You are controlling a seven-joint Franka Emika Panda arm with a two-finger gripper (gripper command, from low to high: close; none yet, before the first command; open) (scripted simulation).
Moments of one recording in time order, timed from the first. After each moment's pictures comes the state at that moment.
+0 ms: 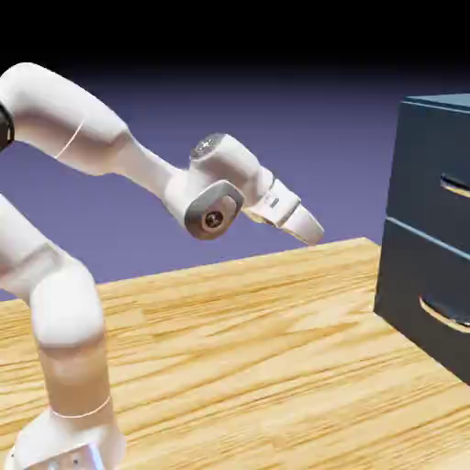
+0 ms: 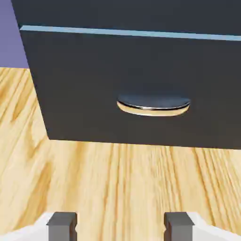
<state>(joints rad) 0.03 -0.55 -0.02 -2.79 0.04 3.03 0.69</state>
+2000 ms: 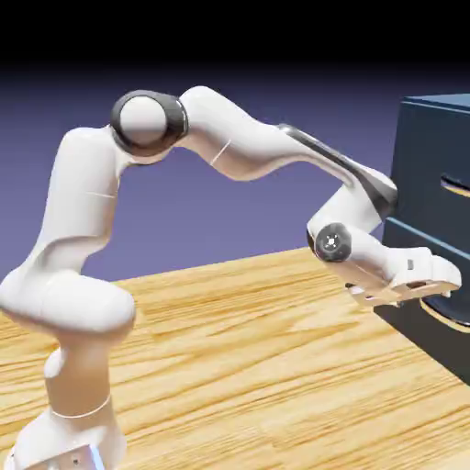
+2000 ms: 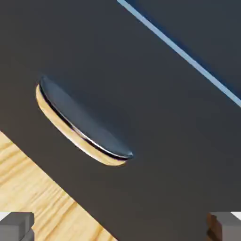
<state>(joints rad) 0.80 0.45 -1.05 -2.03 2.08 2.67 -1.92</state>
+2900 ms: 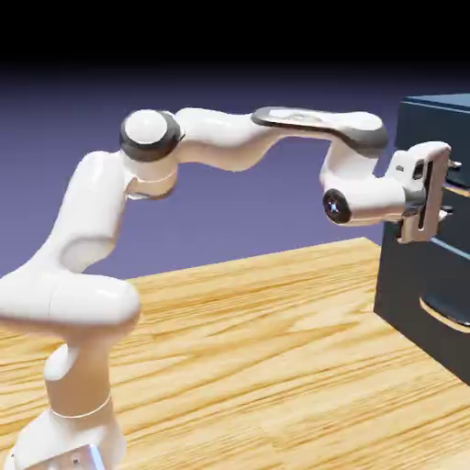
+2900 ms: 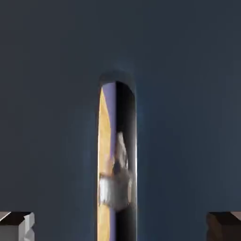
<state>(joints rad) 0.93 0.88 -1.33 -1.59 2.78 2.60 -2.75</state>
